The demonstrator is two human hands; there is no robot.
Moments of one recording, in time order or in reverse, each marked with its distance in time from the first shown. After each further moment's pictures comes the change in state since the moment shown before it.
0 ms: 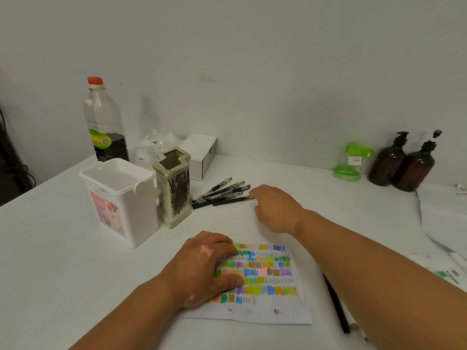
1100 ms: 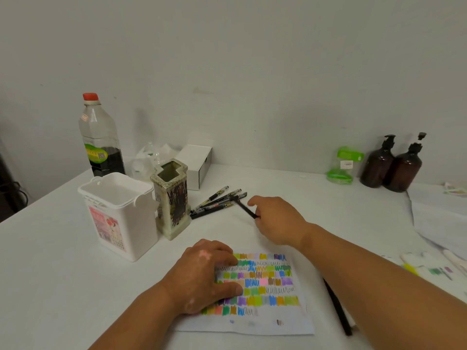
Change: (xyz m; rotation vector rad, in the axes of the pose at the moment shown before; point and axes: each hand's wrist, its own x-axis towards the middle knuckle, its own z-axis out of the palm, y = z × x) left_hand 0.005 -0.003 -0.006 -0.047 -0.071 -0.022; right_hand -0.021 -0.004 -0.002 0.091 0.087 0.025
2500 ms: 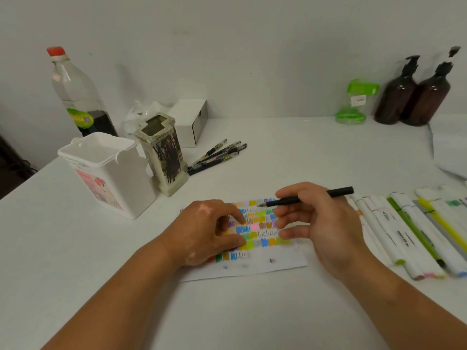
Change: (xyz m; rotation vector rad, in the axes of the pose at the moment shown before) left_hand -0.013 0.024 -0.012 -0.025 -0.033 0.003; right_hand -0.141 -0.022 0.008 1.477 0.291 0.261
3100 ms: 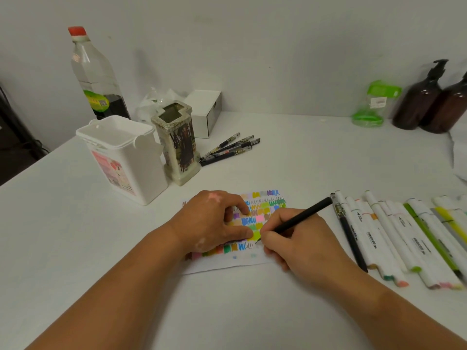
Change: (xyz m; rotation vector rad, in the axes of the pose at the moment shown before) left_hand 0.001 -0.007 0.001 0.023 0.020 -0.063; right_hand -0.011 0.025 0.022 -0.552 -0.219 0.097
